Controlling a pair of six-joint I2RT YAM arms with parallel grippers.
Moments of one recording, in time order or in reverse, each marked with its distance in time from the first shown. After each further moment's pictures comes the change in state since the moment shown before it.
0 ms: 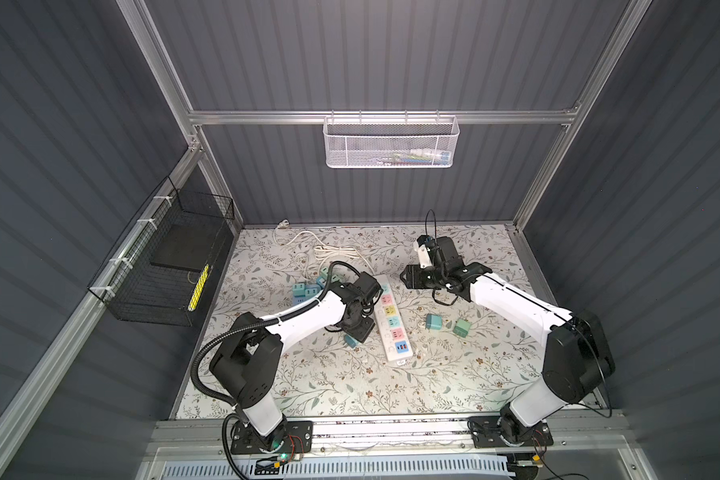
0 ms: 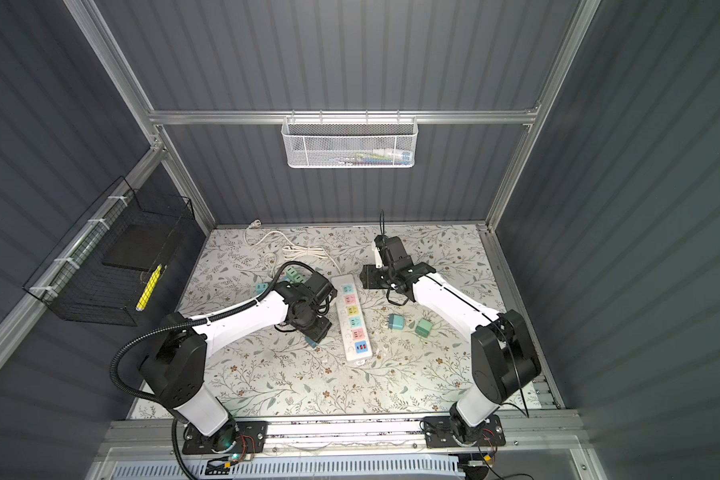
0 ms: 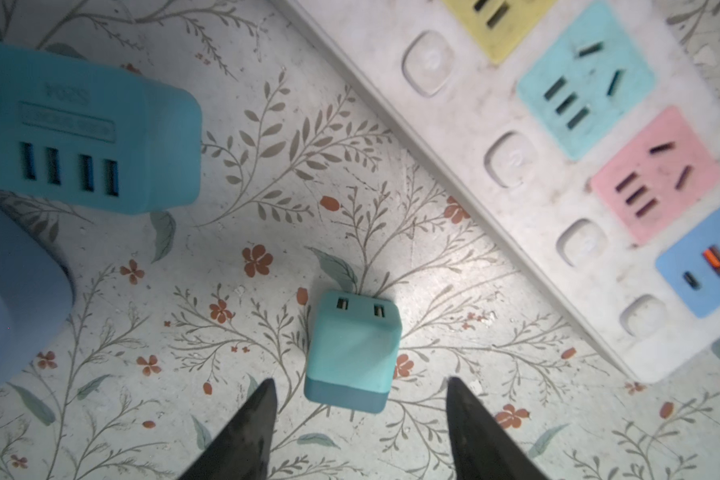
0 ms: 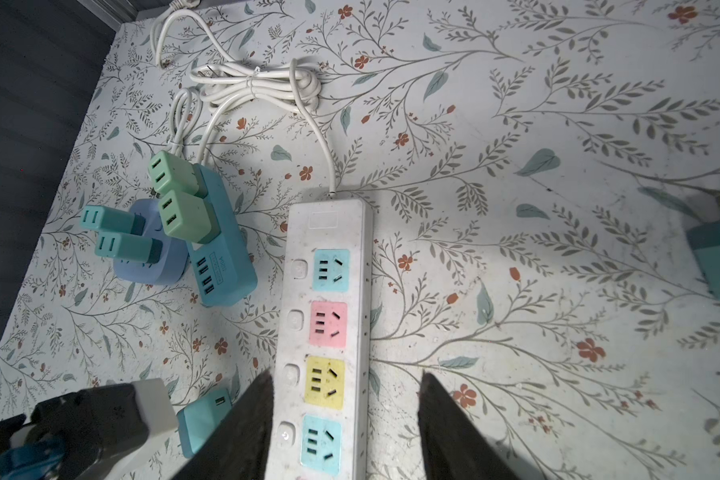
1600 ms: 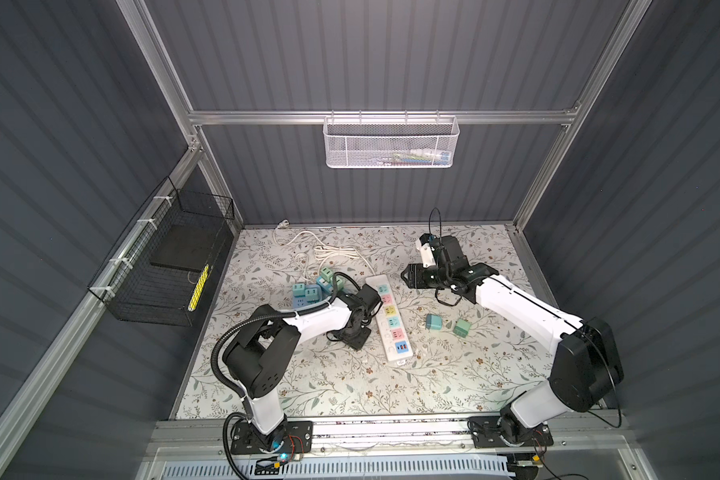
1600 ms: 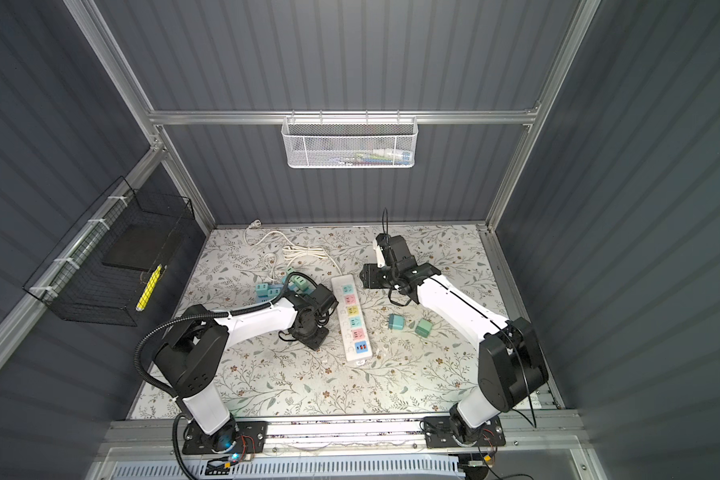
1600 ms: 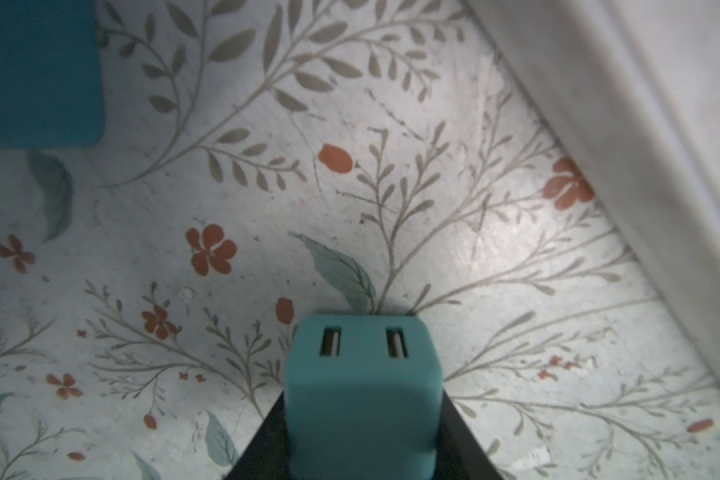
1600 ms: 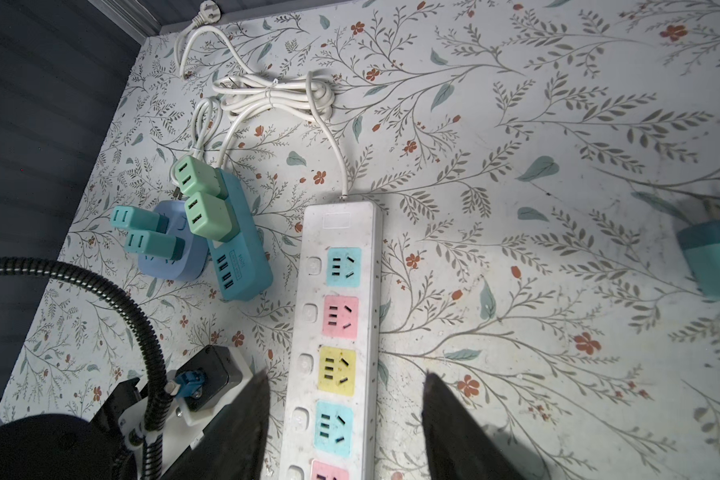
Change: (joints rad) left arm 0.000 0.086 -0.096 0.084 -0.049 -0.060; right arm 0.000 -0.054 -0.006 -0.018 -0.014 0.003
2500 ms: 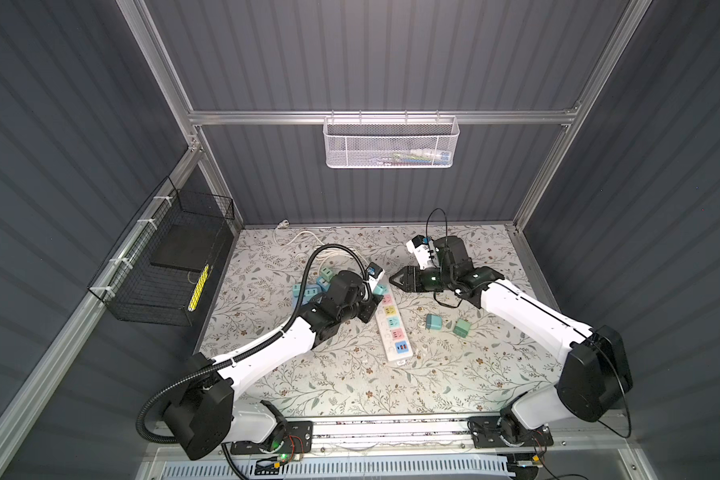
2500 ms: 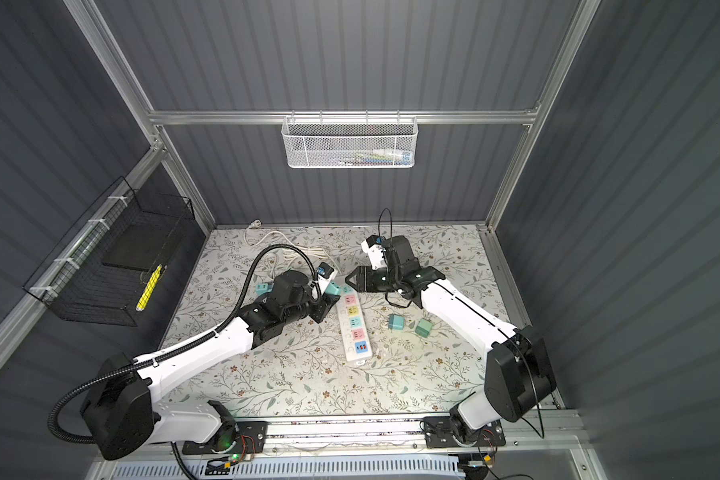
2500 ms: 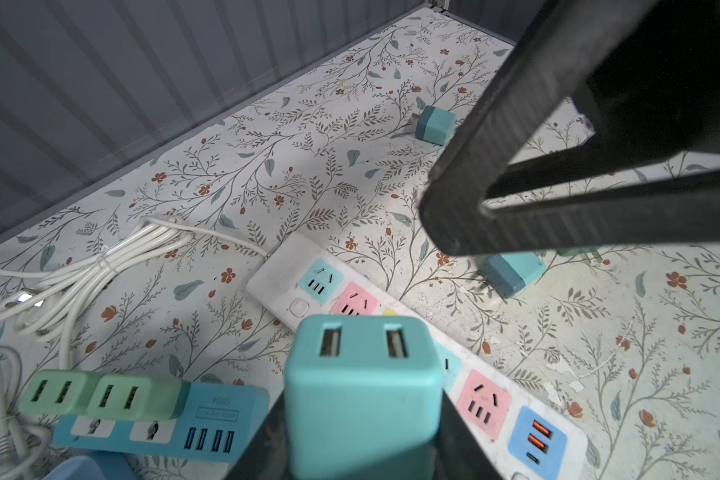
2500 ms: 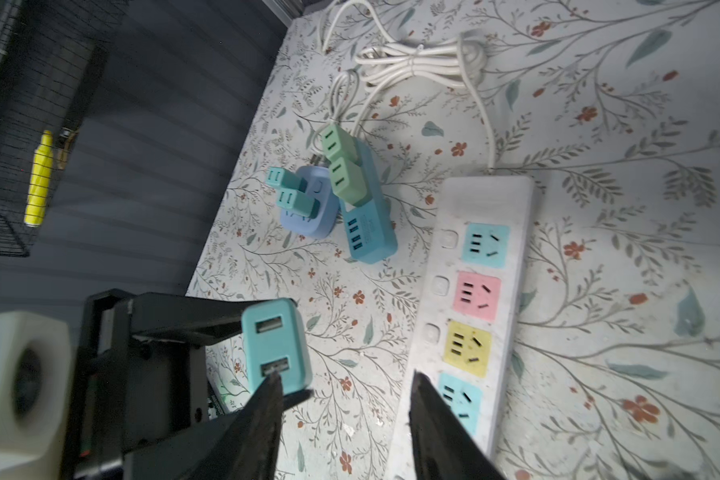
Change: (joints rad) left arm 0.000 -0.413 -0.179 0.664 0.087 0.212; right arm 0.008 -0.056 -0.034 0.092 -0.362 0.085
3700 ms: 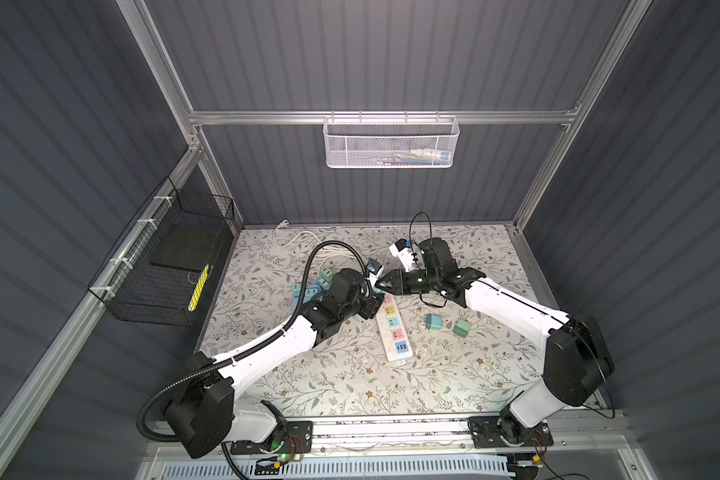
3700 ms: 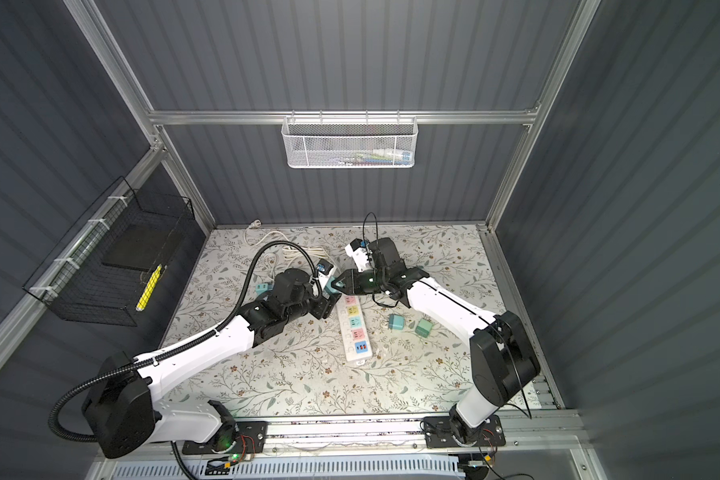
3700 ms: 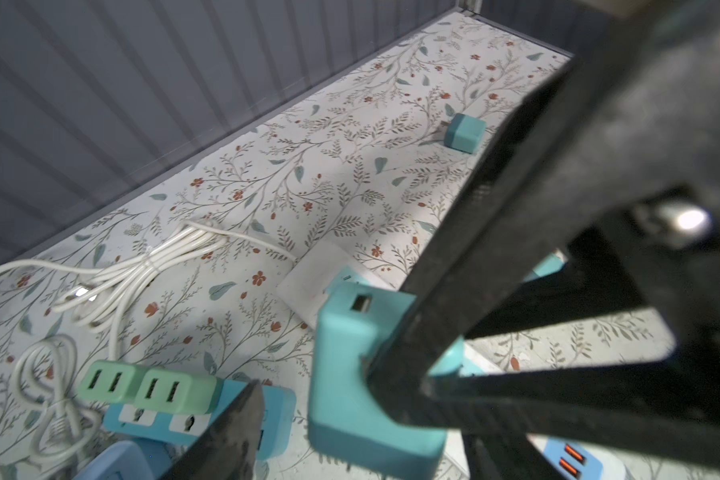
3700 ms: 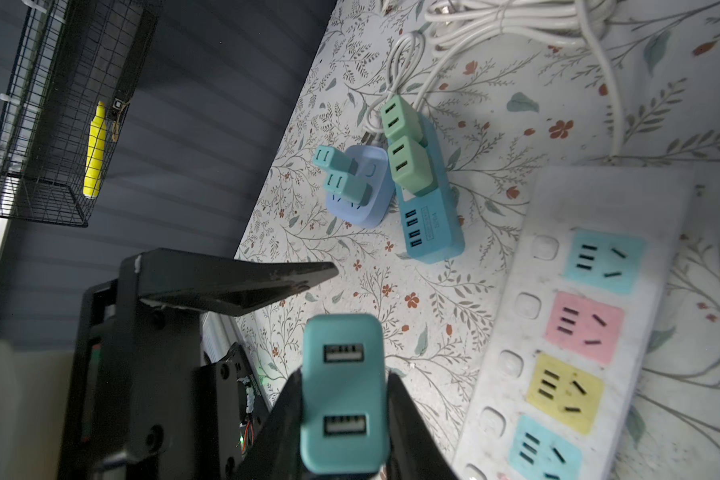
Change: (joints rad) left arm -0.001 -0.007 0.028 -0.018 -0.171 -0.044; right arm 0.059 0.103 0.019 0.109 -0.064 0.035
